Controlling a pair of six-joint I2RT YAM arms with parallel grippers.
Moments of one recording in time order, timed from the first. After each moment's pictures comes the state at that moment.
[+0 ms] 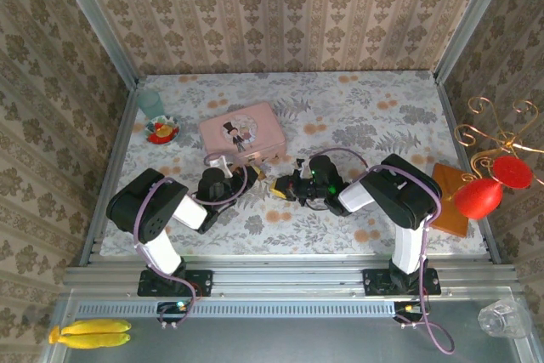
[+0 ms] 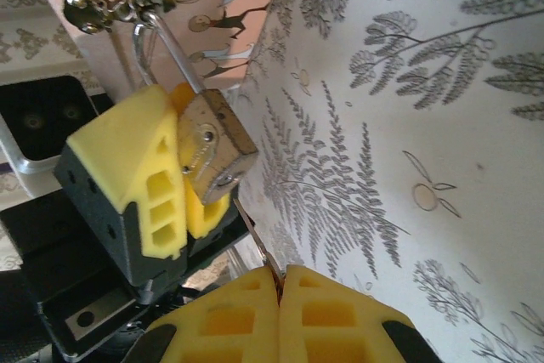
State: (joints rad) left arm -0.58 1.71 0.30 1.12 0.22 -1.09; right arm 0.62 1.89 0.62 0.85 -0.58 1.38
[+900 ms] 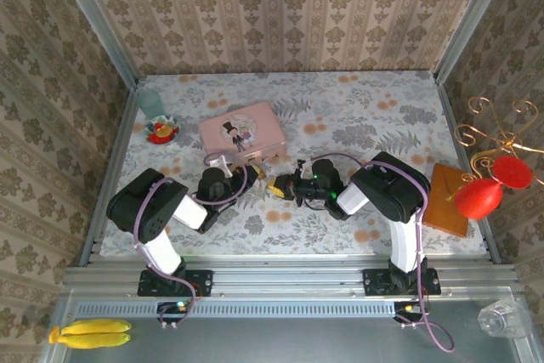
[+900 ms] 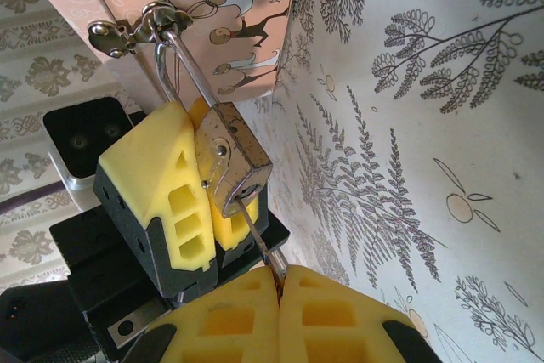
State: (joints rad) left arm -0.58 1.71 0.30 1.12 0.22 -1.10; right arm 0.62 1.98 0.59 1.08 -0.58 1.56
